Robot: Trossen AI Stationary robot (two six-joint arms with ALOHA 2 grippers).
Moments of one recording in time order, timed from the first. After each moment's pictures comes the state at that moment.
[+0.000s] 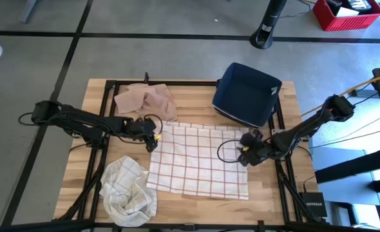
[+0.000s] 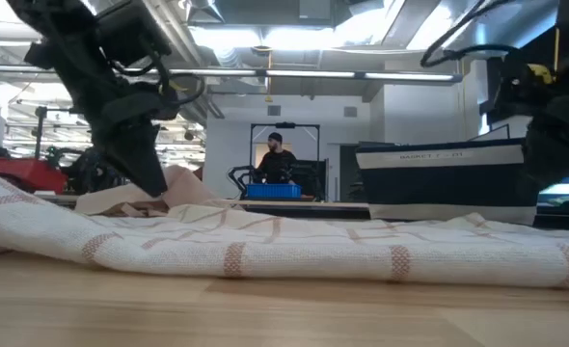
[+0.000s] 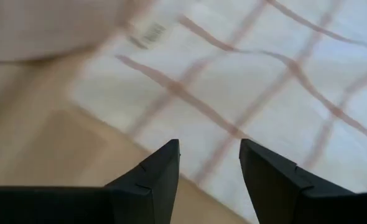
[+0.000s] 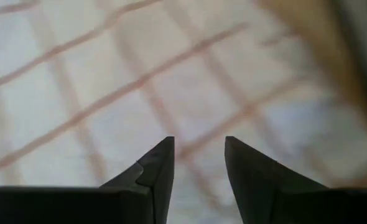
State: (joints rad) left arm 0.00 1.24 0.51 -0.24 -0.21 -0.54; right arm 0.50 1.08 0.38 -0.42 0.51 0.94
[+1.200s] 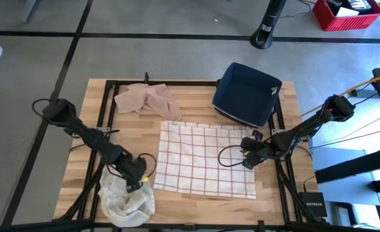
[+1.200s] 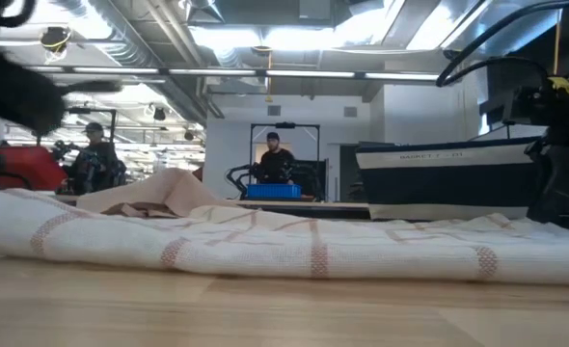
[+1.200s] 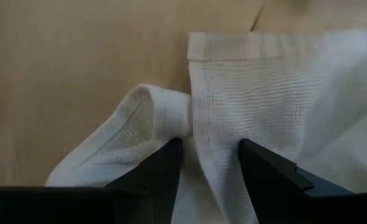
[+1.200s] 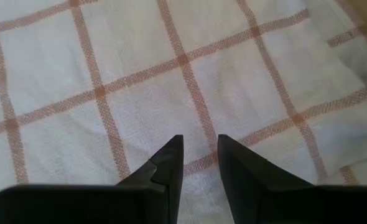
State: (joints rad) left arm -0.63 1.43 0.64 -0.51 0.15 -1.06; right arm 0.50 1.08 0.38 -0.53 0.40 0.81
